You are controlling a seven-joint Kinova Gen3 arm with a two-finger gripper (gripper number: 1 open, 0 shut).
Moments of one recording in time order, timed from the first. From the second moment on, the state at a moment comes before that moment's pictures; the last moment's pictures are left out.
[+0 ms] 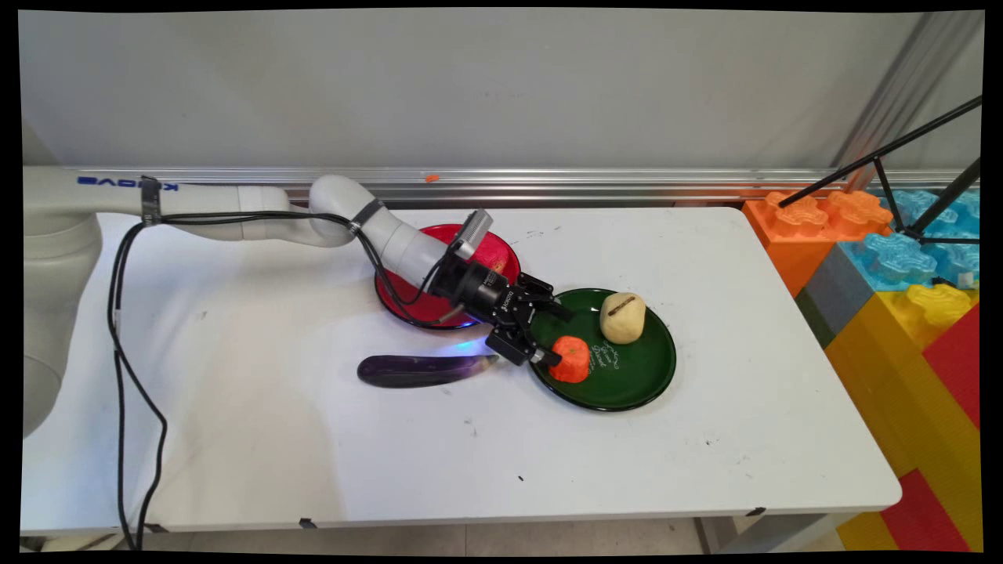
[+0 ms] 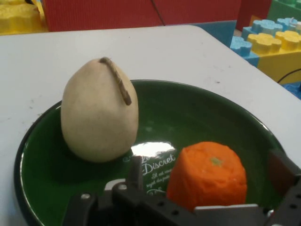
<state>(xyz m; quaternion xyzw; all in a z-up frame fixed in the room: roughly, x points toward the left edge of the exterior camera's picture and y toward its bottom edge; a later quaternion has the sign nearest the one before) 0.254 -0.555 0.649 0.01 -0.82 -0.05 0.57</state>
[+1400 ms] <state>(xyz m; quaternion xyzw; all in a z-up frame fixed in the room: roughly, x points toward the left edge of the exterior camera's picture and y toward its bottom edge) 0.238 -0.558 0.628 0.01 -0.81 -0.06 0.58</state>
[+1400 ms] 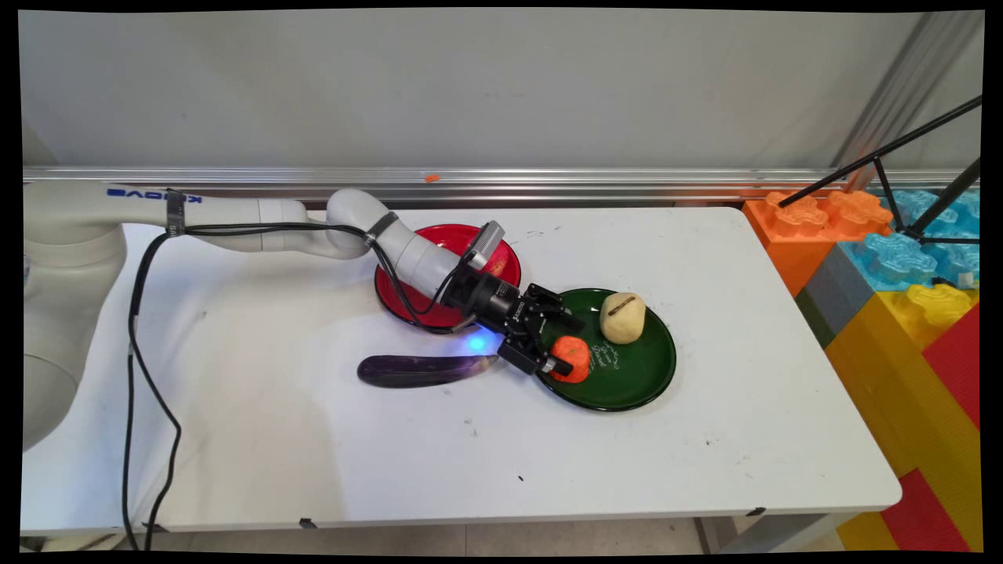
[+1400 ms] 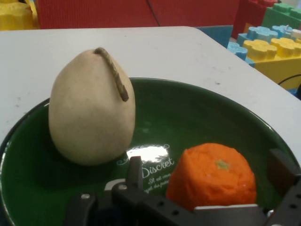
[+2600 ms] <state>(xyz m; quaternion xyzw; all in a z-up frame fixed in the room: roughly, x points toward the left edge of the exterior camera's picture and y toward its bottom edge) 0.242 -0.563 0.649 0.00 -0.80 -0.05 0.60</state>
